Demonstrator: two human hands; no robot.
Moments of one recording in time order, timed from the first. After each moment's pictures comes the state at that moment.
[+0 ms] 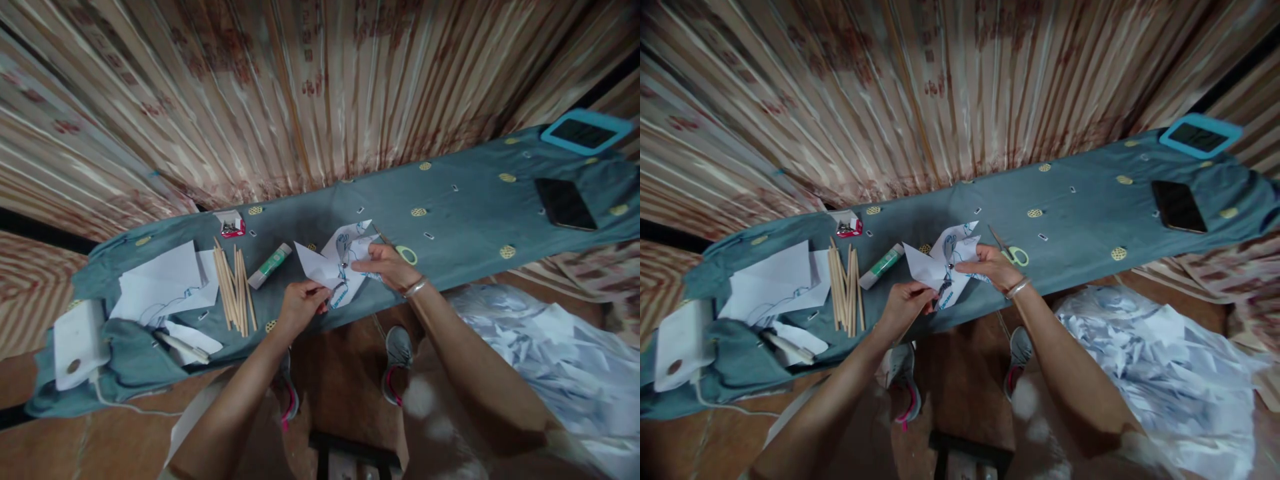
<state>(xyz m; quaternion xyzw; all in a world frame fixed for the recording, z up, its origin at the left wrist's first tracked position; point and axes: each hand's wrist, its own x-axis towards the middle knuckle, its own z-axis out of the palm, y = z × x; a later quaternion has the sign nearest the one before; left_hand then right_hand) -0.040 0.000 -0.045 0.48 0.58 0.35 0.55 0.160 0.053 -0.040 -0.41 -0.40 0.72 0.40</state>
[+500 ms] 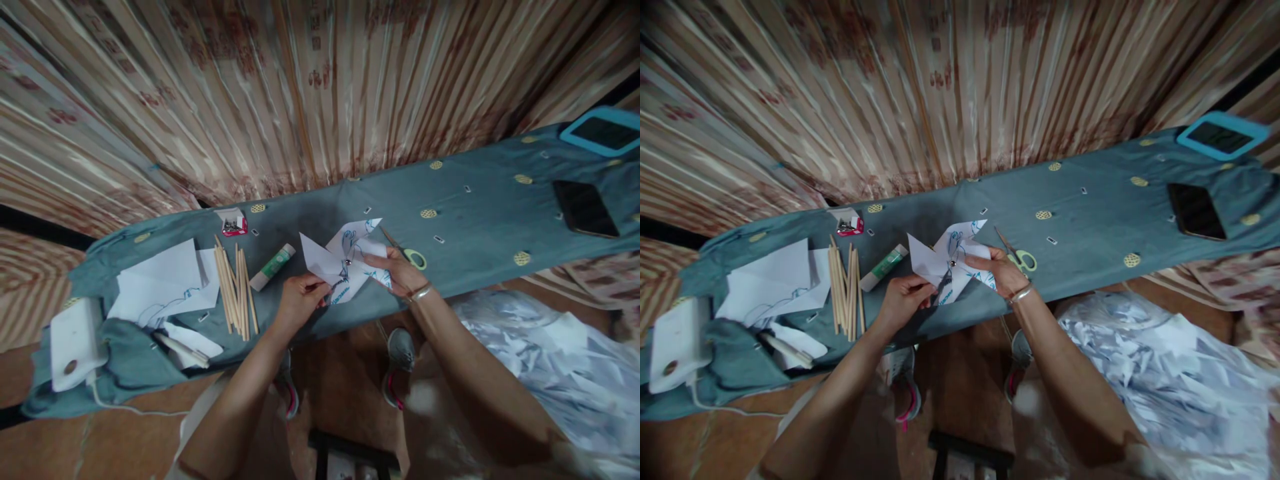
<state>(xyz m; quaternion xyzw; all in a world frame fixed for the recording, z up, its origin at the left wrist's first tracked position) -0.047 0.017 -0.041 0.52 0.56 0.35 0.54 0.154 0.056 -0.051 -0.44 -0.30 0.72 0.44</state>
